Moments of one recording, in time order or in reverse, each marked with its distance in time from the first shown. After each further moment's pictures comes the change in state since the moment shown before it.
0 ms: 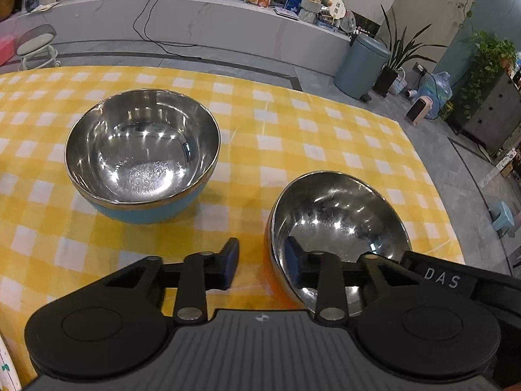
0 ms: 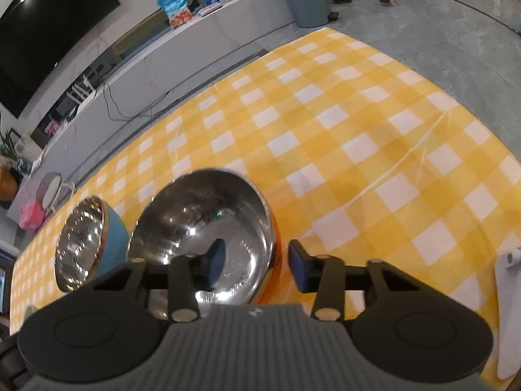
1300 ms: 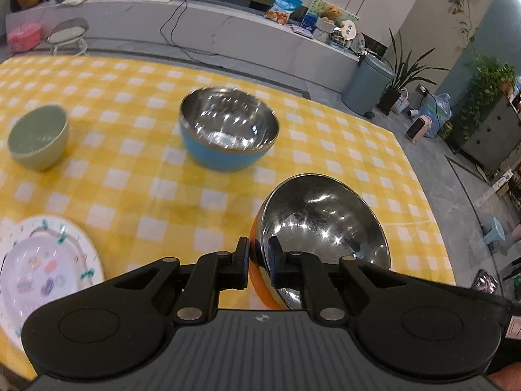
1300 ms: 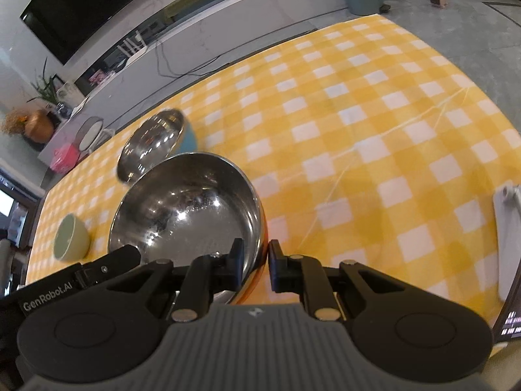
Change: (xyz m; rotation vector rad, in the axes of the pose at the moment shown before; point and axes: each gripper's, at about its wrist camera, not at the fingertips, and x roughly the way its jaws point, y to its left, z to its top) left arm -0.111 0.048 -0.054 -0.079 -0.042 -0.010; right arm -0.069 0.021 -0.078 -0.154 0.085 0.127
